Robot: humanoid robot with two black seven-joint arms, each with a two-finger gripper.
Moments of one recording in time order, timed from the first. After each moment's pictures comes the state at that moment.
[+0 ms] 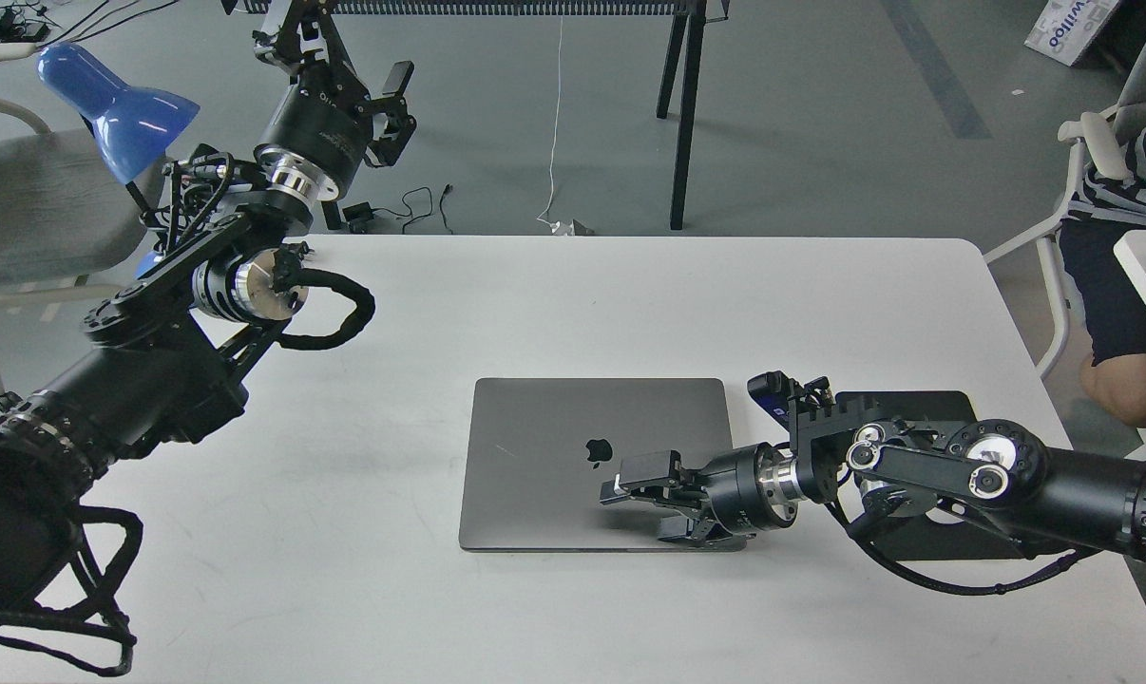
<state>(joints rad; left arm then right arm) -0.93 0.22 -0.69 -0.73 0.15 -0.18 -0.49 0.93 -0.35 -0.13 1.09 -0.62 0.46 0.07</state>
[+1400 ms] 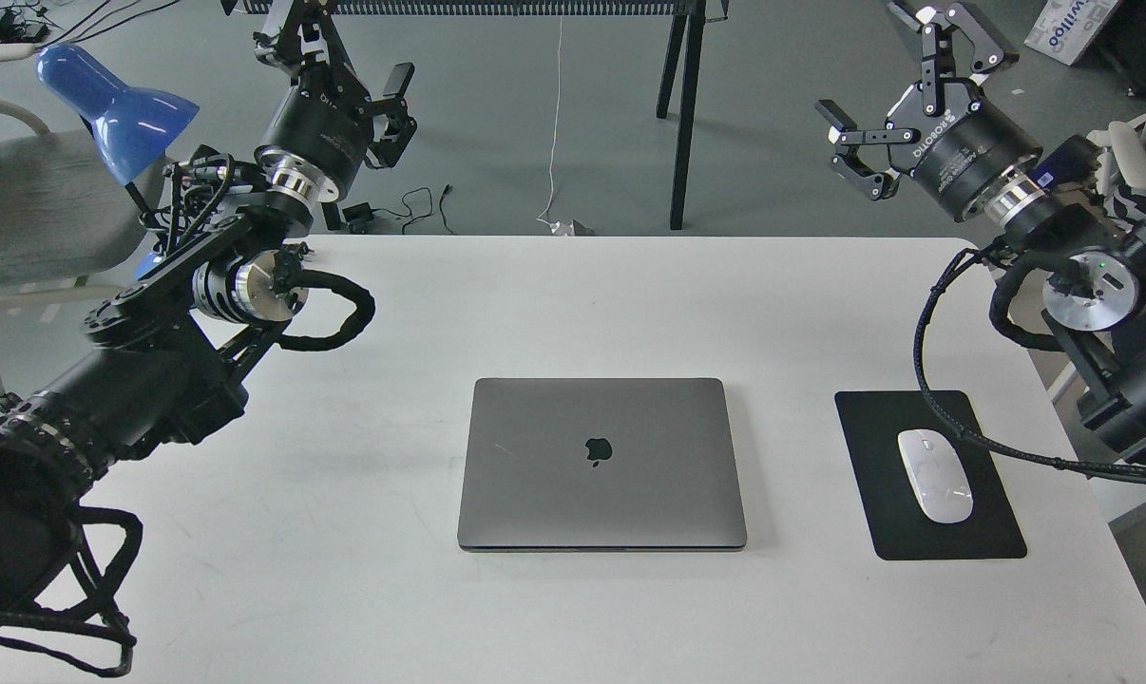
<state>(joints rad) -0.93 0.22 -0.69 -0.73 0.15 -0.18 -0.49 0.76 -0.43 0.95 0.88 -0.20 0.49 0.11</state>
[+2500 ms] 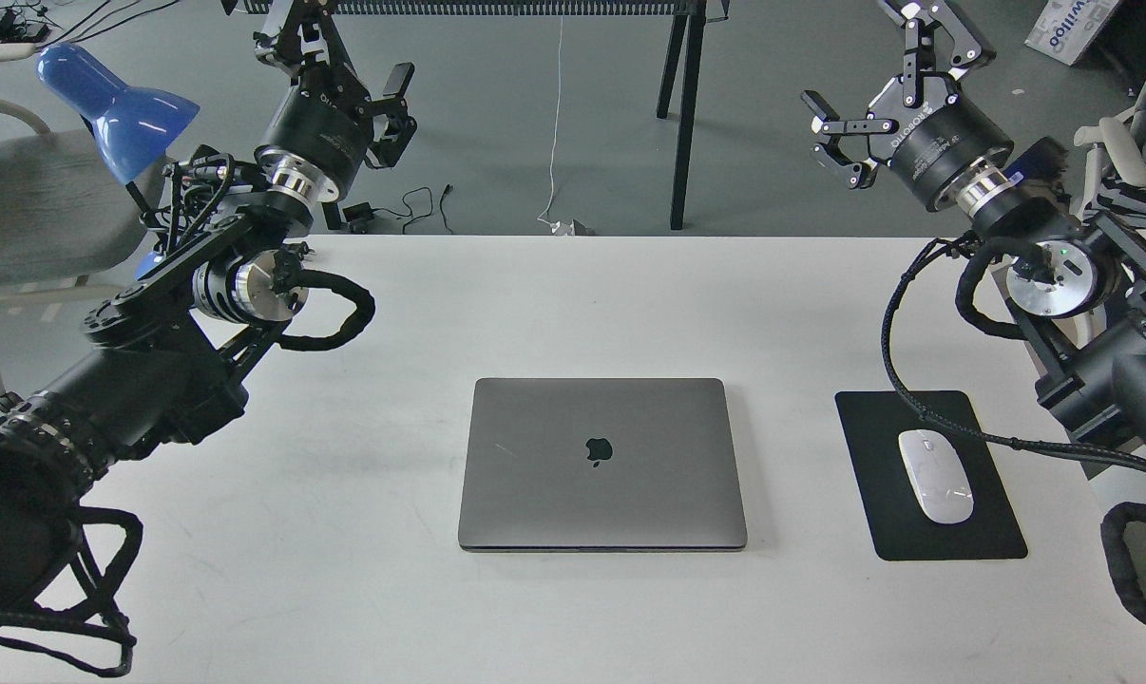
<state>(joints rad) -0.92 0.22 -0.69 -0.73 0.15 -0.18 -0.49 0.85 -0.35 0.92 0.74 -0.20 0.49 0.11</state>
